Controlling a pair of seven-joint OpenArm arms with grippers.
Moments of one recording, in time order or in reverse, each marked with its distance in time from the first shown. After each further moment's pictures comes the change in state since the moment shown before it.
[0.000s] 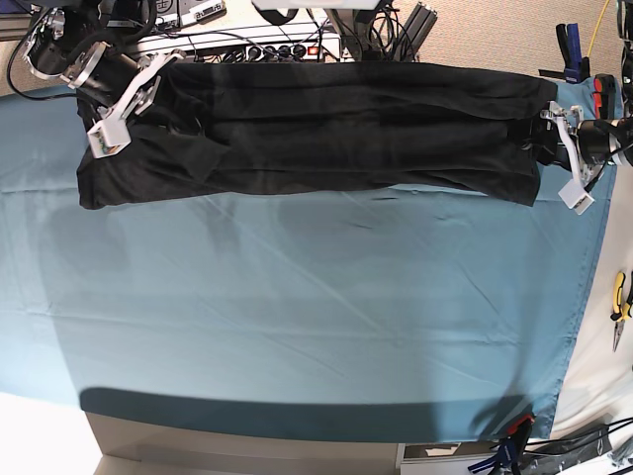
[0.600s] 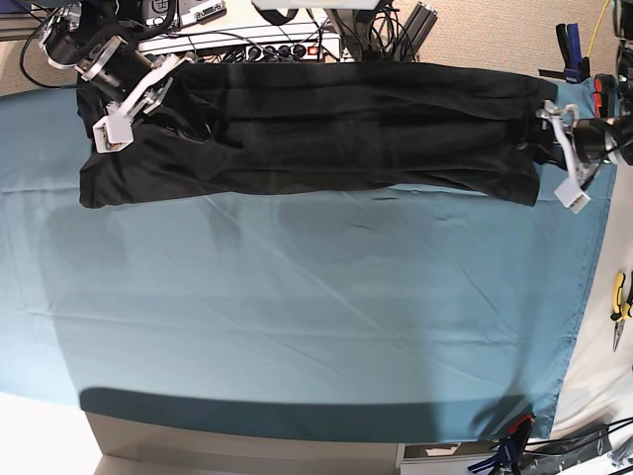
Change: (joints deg) left arm 0.0 1.6 0.0 0.0 0.0 0.0 -0.2; right arm 0.0 -5.8 0.0 0.0 -4.2 0.0 0.4
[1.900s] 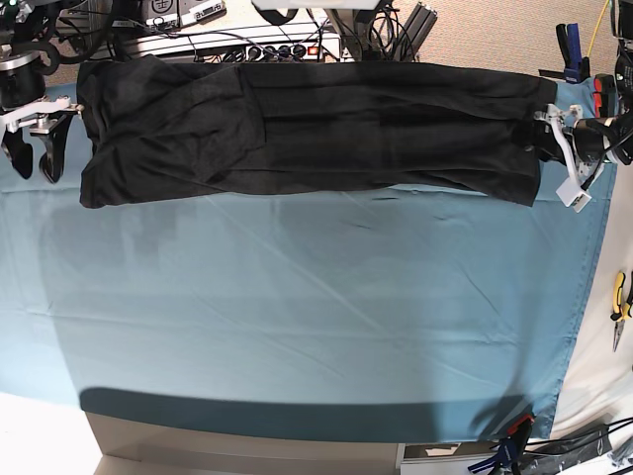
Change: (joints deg) left arm 0.0 0.1 0.0 0.0 6.5 3.1 -1.5; right arm 12.7 -3.7 31.9 0.0 -16.2 0.0 7.1
